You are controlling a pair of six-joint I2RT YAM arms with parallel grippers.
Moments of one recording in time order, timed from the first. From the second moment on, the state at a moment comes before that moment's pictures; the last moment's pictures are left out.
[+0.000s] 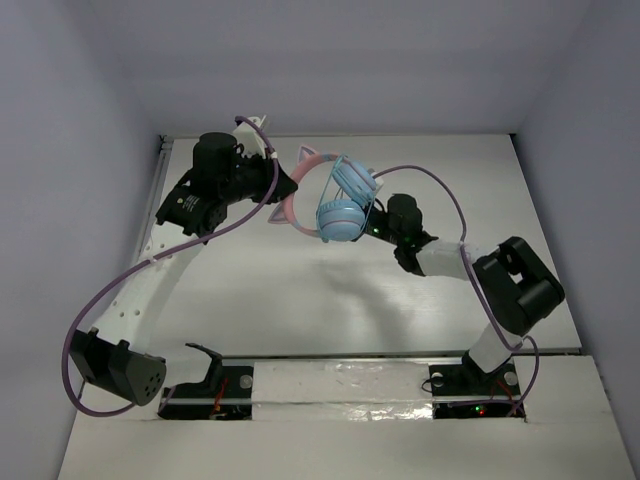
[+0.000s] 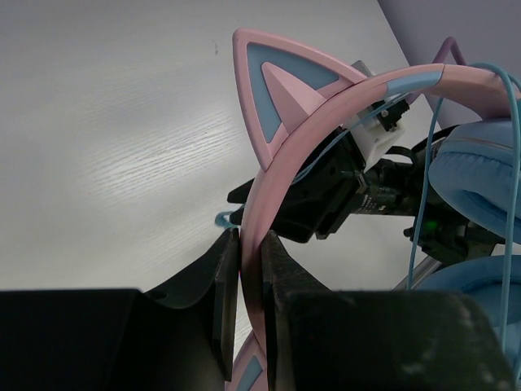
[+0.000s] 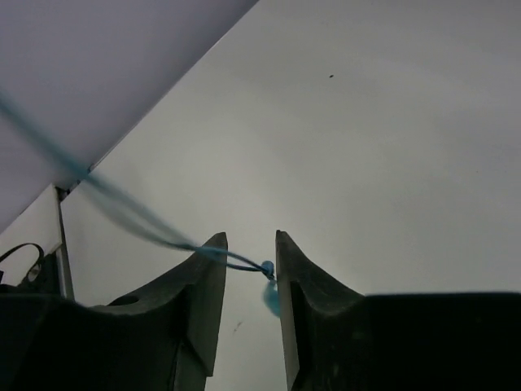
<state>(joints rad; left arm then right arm) -0.39 1.25 1.38 -0.54 0.35 -0.36 0.58 1.67 0.81 0.77 -0.47 0.44</state>
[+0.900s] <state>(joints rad) -0.41 1.33 1.23 -0.35 0.03 -0.55 0.66 1.64 0.60 1.12 -0.64 0.84</state>
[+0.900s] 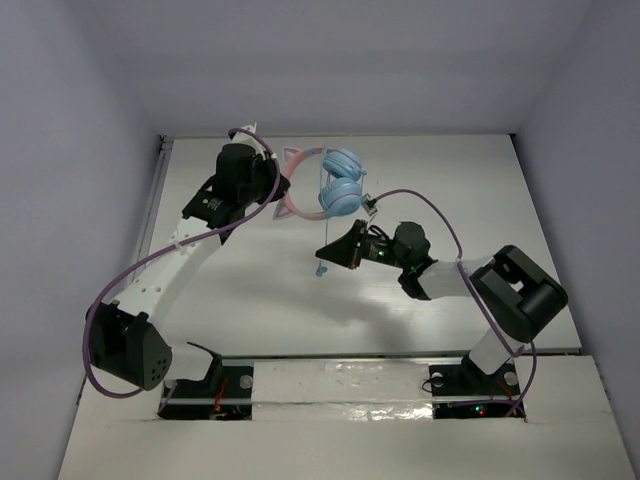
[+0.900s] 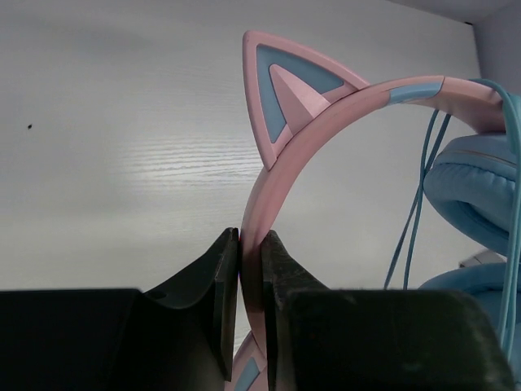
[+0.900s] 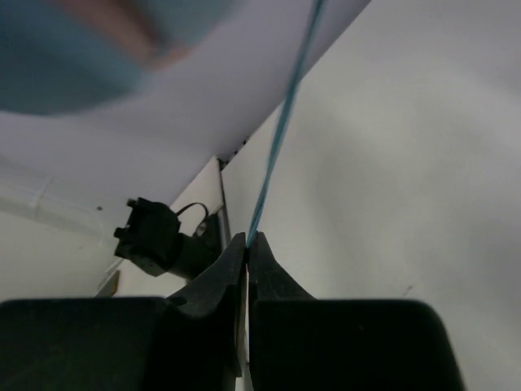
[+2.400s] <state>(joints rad) -0.59 1.39 1.09 -0.21 -0.67 -1.01 0.83 1.60 0.65 1.26 -0.07 1.07</state>
